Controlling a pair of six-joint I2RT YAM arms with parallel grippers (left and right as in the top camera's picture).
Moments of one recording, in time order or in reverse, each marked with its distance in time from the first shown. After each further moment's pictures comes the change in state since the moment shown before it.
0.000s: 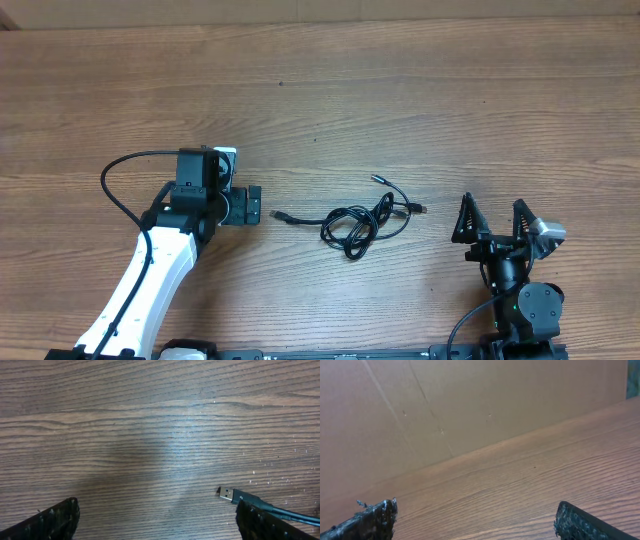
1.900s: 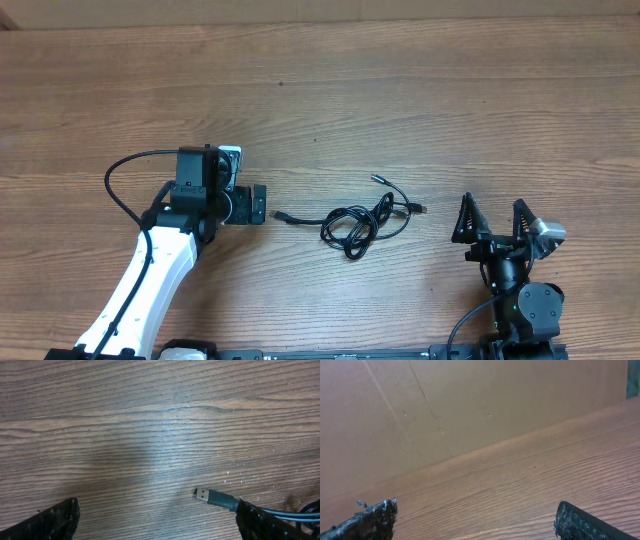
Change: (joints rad) left arm 0.000 0.002 0.000 0.019 0.093 -0.003; right arm 0.000 0.000 0.000 0.000 0.000 0.000
